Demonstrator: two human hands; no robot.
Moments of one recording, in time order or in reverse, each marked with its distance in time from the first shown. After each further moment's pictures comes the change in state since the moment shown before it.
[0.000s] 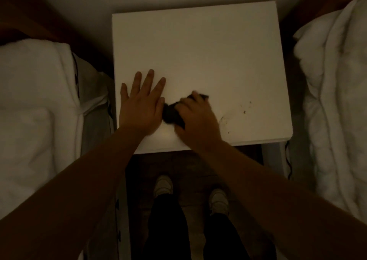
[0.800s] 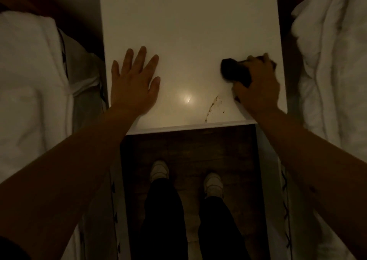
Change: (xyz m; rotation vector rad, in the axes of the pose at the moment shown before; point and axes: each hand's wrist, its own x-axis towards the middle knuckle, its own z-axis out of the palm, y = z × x) left_hand -0.001 0.001 0.005 0.038 0.040 0.000; right_hand -0.030 0.121 -0.057 0.053 0.123 0.401
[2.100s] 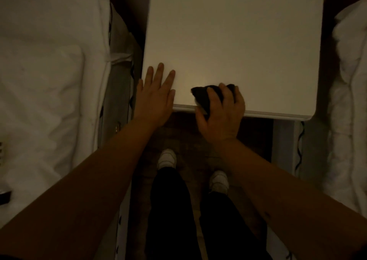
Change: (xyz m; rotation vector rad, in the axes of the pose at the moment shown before) left_hand -0.106 0.006 0.003 -0.182 -0.045 -0.168; right_hand -0.114 -0.093 0.094 -0.048 0.201 -0.298
